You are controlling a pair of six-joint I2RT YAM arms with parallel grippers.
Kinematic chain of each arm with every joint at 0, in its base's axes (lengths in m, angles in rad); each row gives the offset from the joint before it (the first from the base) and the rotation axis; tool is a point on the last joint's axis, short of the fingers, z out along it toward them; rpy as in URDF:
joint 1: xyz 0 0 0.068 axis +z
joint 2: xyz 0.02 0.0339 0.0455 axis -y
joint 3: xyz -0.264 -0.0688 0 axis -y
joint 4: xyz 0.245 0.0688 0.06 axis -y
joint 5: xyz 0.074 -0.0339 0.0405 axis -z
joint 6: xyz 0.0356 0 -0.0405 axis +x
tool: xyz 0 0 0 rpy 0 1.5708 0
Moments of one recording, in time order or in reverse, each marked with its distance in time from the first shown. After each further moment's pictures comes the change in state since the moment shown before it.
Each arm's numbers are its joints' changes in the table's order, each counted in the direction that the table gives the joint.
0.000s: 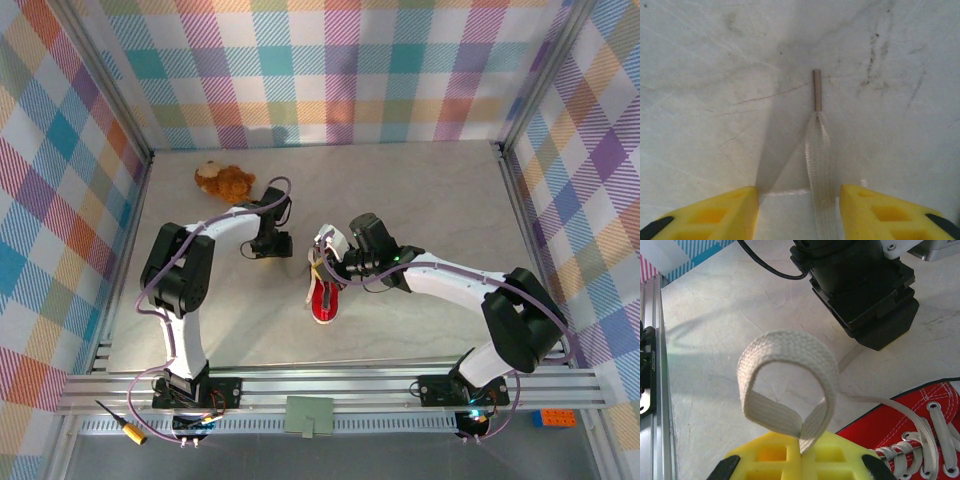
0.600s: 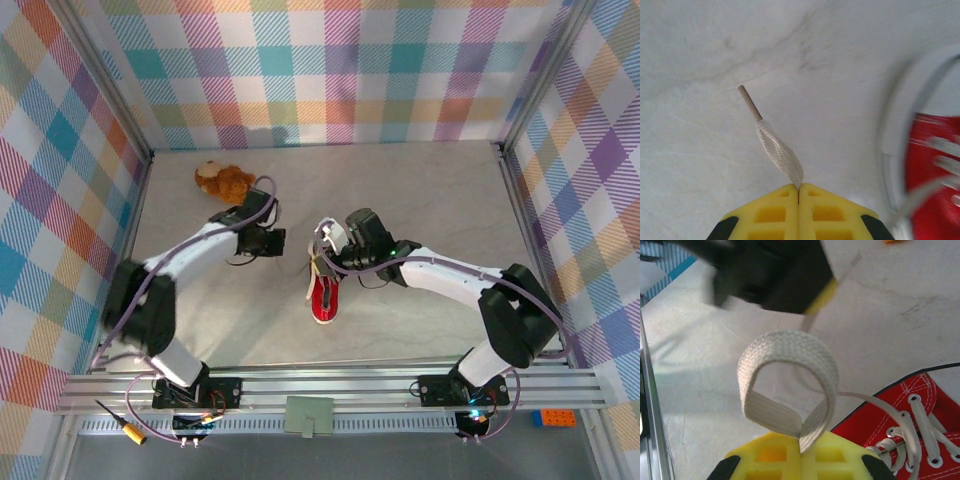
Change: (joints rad) left arm -0.014 0.396 -0.212 0.111 0.074 0.087; right arm 0.000 -0.037 0.071 -0.060 0.078 0.112
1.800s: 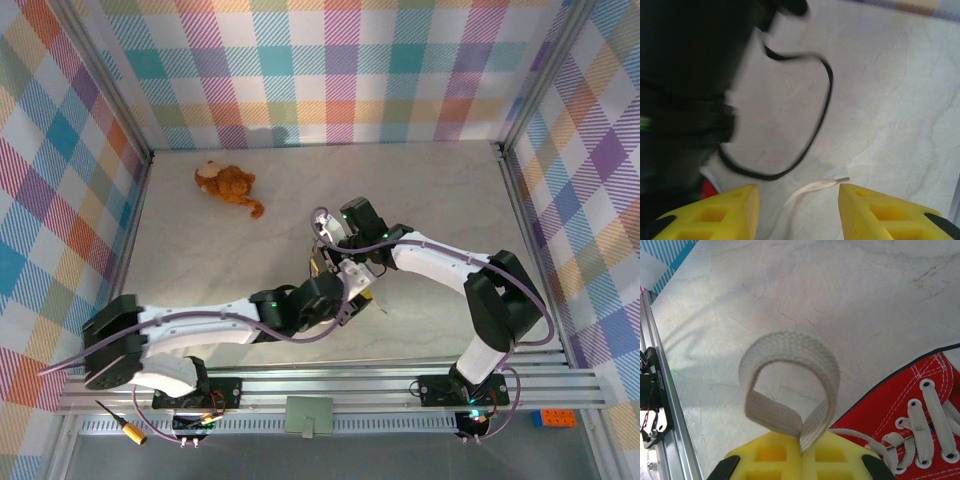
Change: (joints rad) left arm -0.773 0.212 -0.228 0.547 -0.389 0.277; right arm -0.047 -0.107 0.144 -0.182 -0.105 0.021
